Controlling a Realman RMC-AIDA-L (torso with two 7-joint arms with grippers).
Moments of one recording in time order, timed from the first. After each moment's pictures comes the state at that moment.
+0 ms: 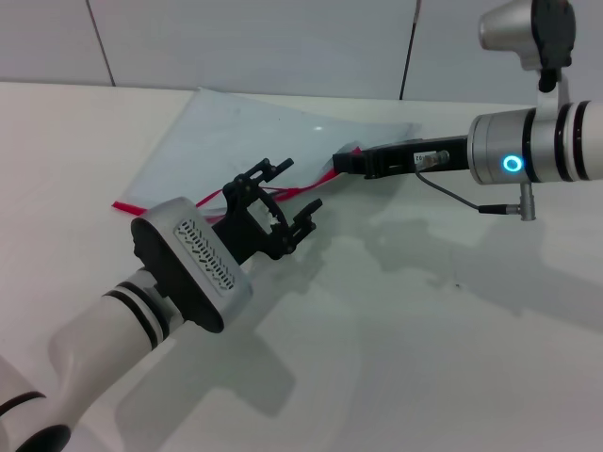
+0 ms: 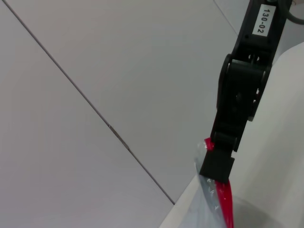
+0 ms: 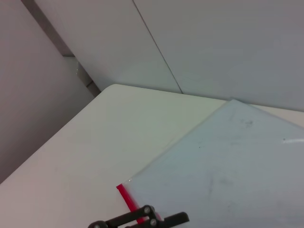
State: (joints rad) left arm -0.65 -2.04 -0.03 -0.37 1.75 0.98 0.54; right arm 1.05 2.04 -0.75 -0.21 -2.08 -1.02 1.86
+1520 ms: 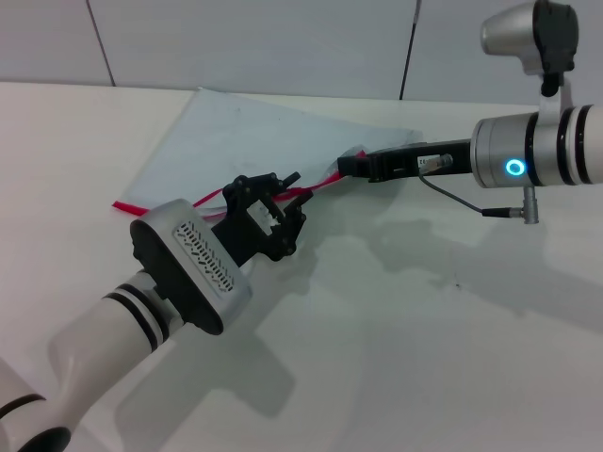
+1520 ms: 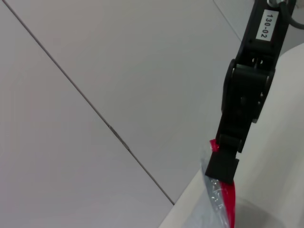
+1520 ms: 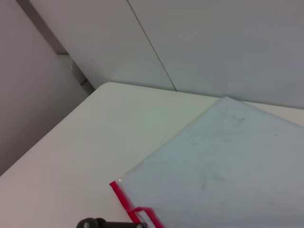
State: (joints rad) left arm -0.65 -2.04 -0.03 -0.37 1.75 0.98 0.54; right arm 1.04 2.04 -0.75 -0.21 -2.09 -1.01 1.86
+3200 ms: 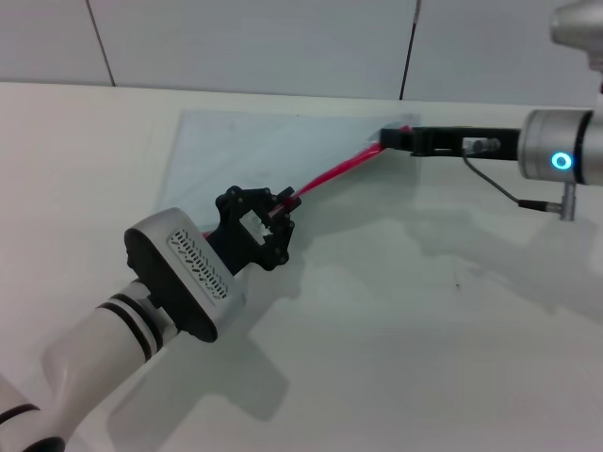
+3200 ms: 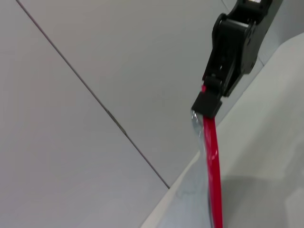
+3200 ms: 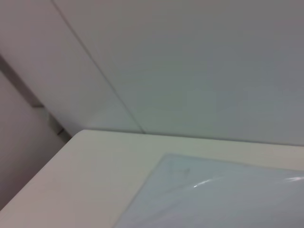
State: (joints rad) left arm -0.62 -2.04 -0.03 -0.37 1.75 0.96 0.54; right arm 0.93 2.02 -0.74 -0.30 -1.97 -1.02 1.85
